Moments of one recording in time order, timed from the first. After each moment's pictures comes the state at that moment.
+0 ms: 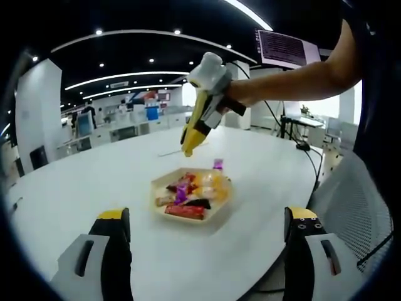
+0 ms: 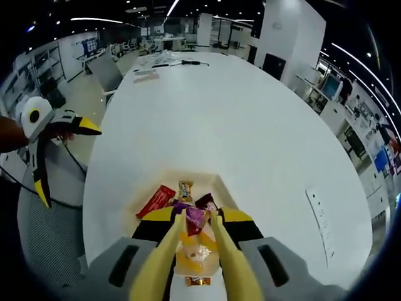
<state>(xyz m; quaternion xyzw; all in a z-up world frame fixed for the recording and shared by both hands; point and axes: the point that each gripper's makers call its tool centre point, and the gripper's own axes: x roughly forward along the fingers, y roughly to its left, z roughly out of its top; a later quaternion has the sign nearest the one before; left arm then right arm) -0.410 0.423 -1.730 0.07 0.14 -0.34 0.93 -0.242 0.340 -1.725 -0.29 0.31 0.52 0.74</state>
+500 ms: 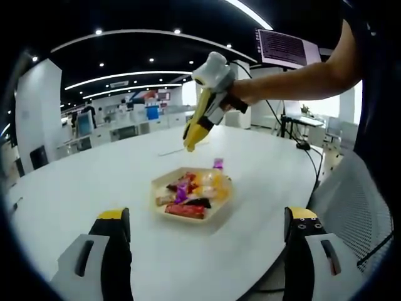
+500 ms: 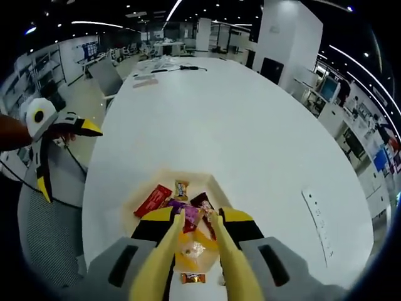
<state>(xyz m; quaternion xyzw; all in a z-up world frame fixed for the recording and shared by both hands) -0.409 0.423 -1.730 0.07 0.14 -0.34 0.93 -0.234 0.323 -1.716 -0.28 0.30 0.52 0.75</state>
